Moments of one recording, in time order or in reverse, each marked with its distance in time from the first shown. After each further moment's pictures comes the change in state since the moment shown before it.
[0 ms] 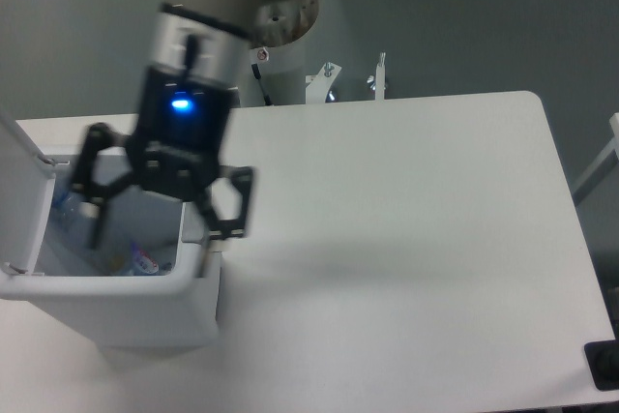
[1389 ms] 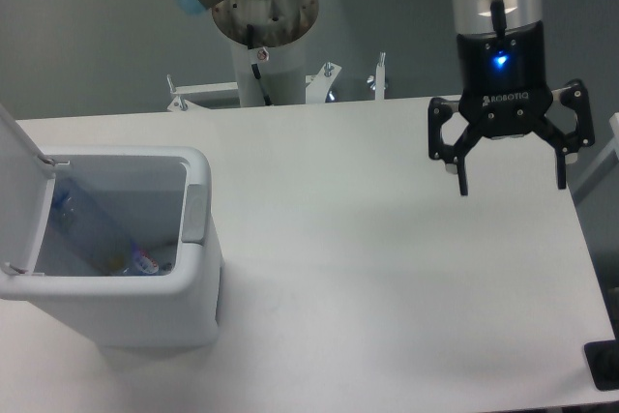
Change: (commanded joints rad) arm 0.246 0.077 -0.060 -0.340 0.478 0.960
